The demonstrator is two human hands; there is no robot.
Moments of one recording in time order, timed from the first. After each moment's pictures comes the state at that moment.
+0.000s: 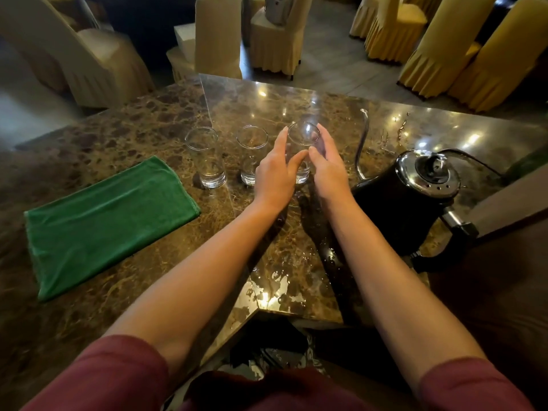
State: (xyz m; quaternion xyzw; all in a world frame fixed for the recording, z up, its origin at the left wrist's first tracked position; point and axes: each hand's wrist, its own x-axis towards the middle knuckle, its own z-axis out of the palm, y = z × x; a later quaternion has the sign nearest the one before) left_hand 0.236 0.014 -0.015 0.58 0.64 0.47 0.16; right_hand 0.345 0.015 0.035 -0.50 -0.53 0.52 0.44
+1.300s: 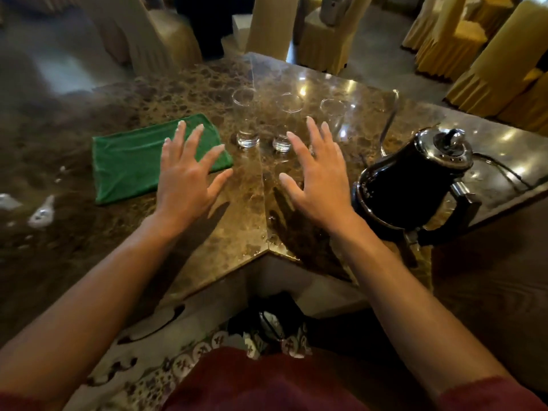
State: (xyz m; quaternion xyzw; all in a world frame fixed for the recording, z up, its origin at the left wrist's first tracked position) left_hand 0.103 -0.188 -0.007 0.62 0.75 0.20 -0.14; right_hand 0.347 -0.086 0.023 -0.40 -0.89 0.06 0.21
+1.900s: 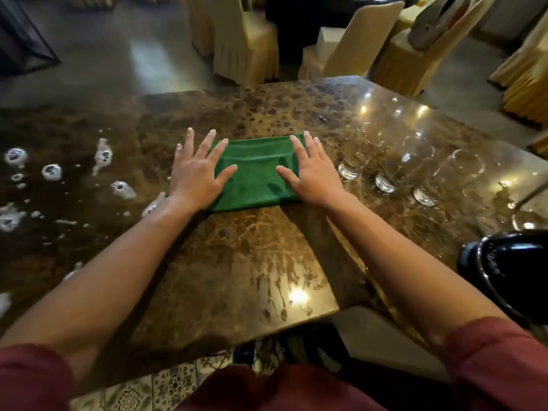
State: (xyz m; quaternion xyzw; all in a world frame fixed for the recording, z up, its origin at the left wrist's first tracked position) left_hand -0.102 -0.227 -0.035 0.49 0.87 0.10 -0.02; right_hand 0.103 -0.054 -0.016 -0.33 -0.93 0.15 0.04
